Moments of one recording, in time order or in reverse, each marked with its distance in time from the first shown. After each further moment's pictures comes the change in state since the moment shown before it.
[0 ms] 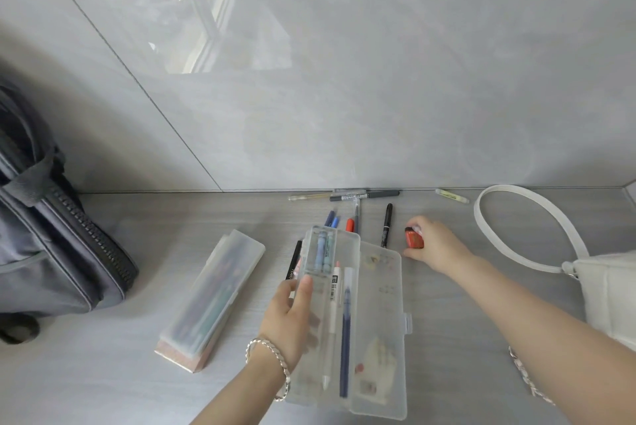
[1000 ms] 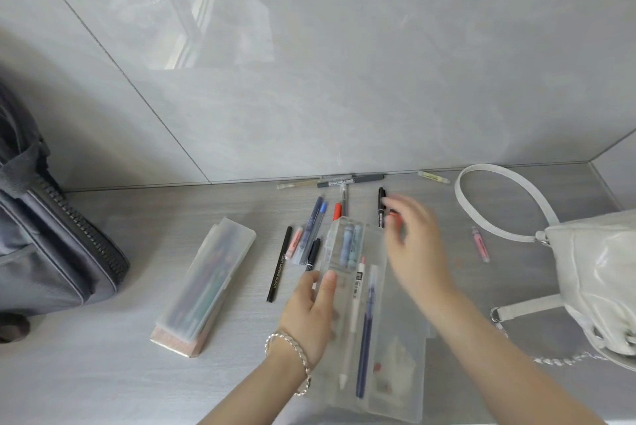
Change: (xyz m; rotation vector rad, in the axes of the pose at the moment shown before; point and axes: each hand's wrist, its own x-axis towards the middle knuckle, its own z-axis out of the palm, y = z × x) left_hand -0.029 -0.006 0.022 0.058 -0.069 0.108; right_hand -0.095 -0.064 0.015 0.267 0.644 -0.259
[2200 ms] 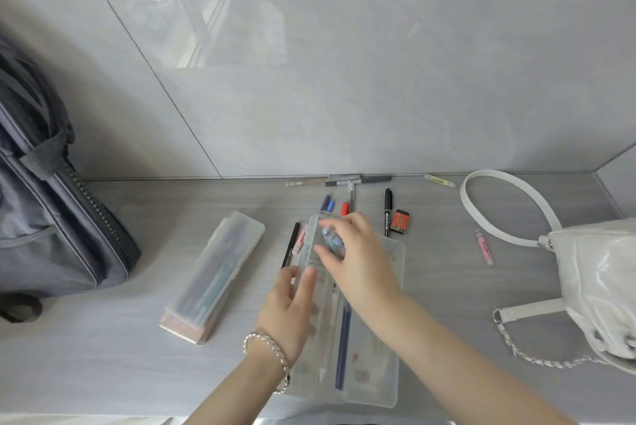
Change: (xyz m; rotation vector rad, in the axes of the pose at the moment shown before) left_hand -0.008 -0.007 -0.027 -0.030 0.095 0.028; right_hand -0.031 -0.070 0.024 0.086 -0.290 -0.097
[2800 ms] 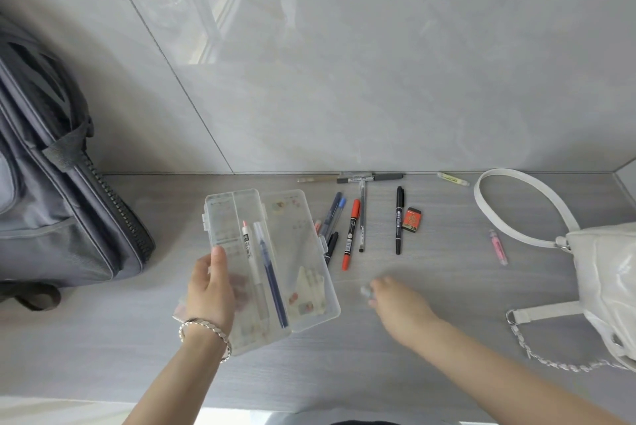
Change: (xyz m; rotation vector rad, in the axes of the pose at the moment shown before) left_hand 0.032 -0.020 -0.073 -0.171 0.425 -0.065; right_hand -0.032 0.094 0.019 -0.551 -0.578 0.139
